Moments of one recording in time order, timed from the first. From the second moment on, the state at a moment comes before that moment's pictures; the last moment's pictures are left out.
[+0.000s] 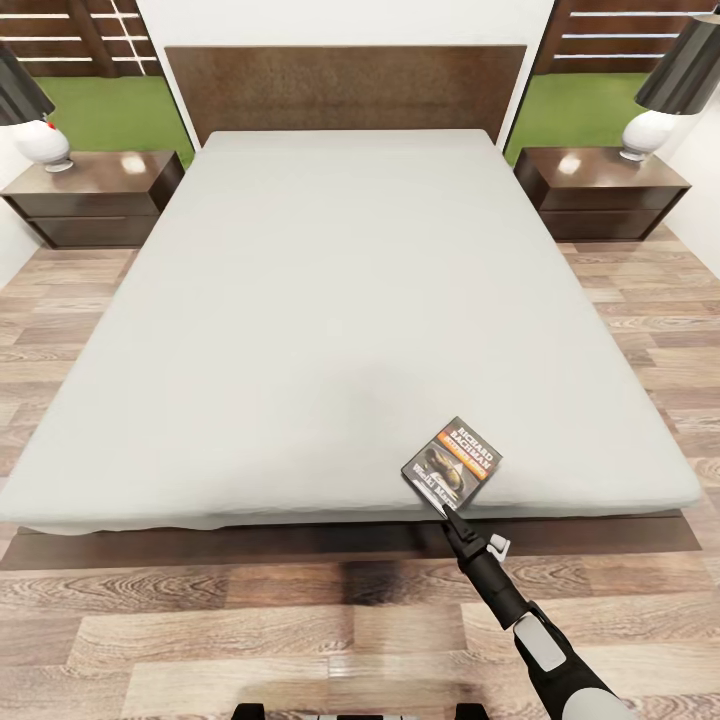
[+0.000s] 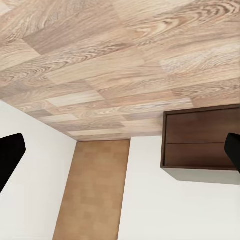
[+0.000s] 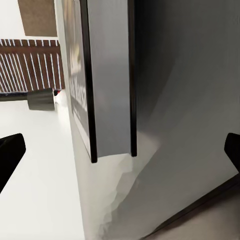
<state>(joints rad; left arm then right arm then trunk) 0.14 0.37 -0.35 0.00 0.12 -0.13 0.08 -0.54 0.00 -0.29 -0.40 -0.80 0.21 1.08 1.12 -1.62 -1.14</state>
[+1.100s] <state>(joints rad) 0.14 0.37 -0.35 0.00 0.12 -0.13 0.08 -0.55 0.00 -0.29 -0.40 -0.80 0.21 1.08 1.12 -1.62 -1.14</state>
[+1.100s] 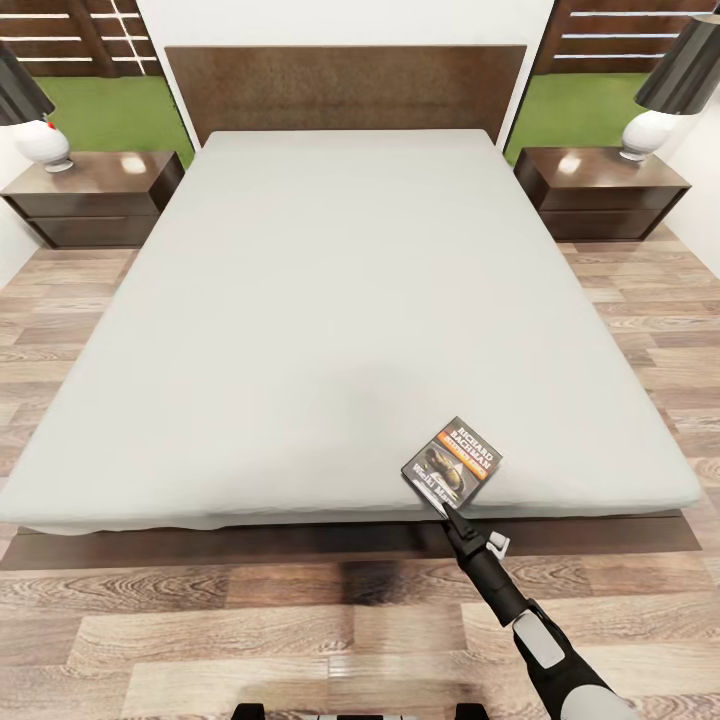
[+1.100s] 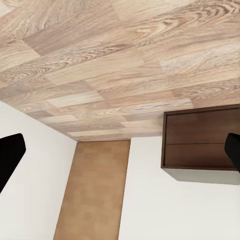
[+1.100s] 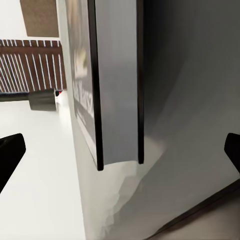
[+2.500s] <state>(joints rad) 0.14 0.37 -0.35 0.00 0.12 -0.14 0.08 -0.56 0.00 -0.29 -0.40 -0.80 0.21 1.05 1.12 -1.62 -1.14</state>
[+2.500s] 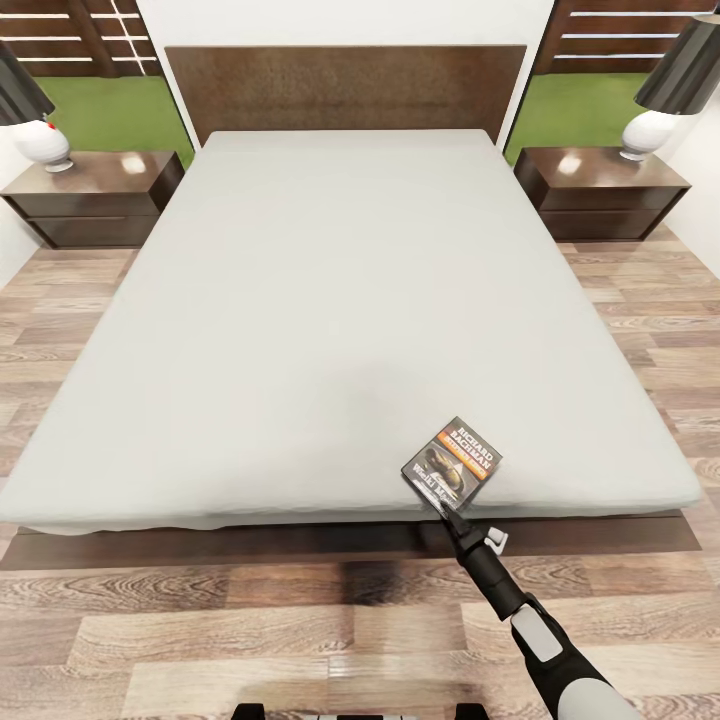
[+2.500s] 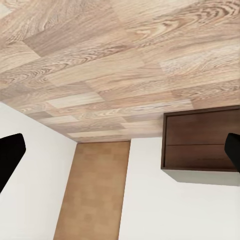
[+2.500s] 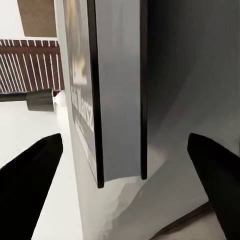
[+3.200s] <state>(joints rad) 0.14 0.37 -0.35 -0.01 0.12 -0.14 0.08 -0.56 0.00 -0.29 -0.40 -0.80 0.21 1.05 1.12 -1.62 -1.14</state>
